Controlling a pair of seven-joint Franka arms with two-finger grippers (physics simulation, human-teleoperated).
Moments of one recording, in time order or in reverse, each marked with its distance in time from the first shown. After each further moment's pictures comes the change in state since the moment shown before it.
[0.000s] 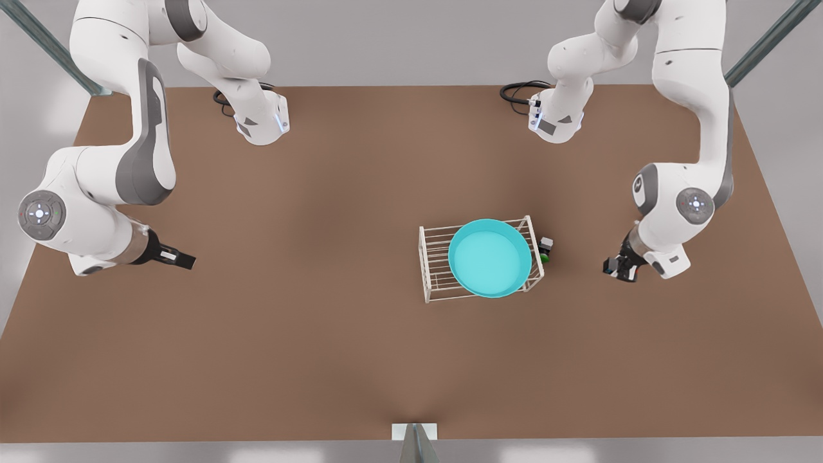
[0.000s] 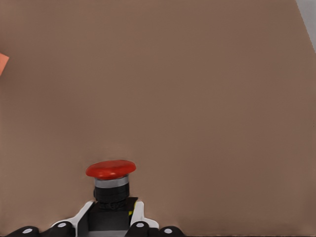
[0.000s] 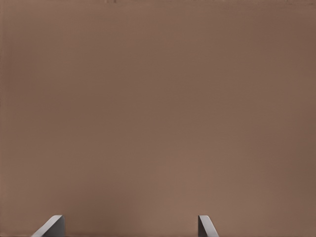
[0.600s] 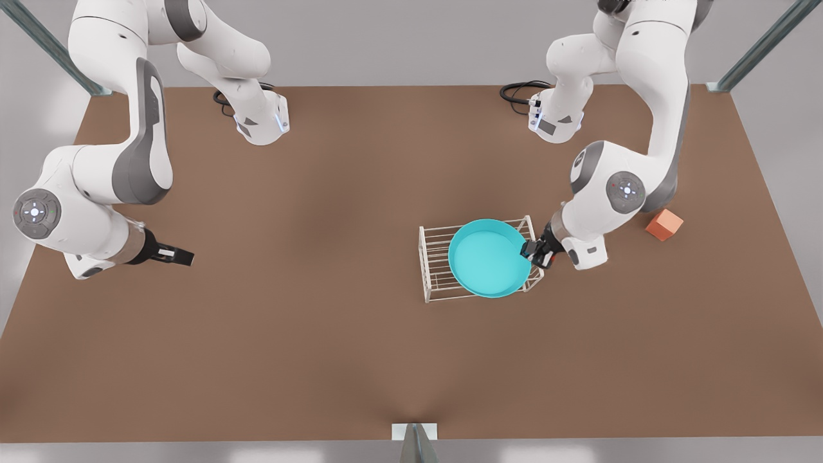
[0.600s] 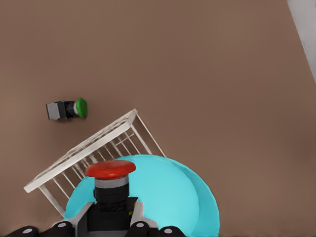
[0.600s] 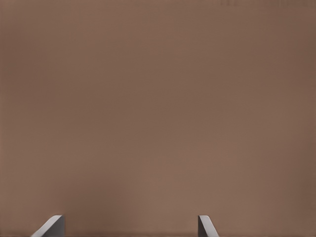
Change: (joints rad) left arm -0.184 0.063 -0.196 0.288 -0.142 -0.279 -0.160; right arm -0.002 -0.001 -0.006 0.005 0.002 -0.001 -0.118
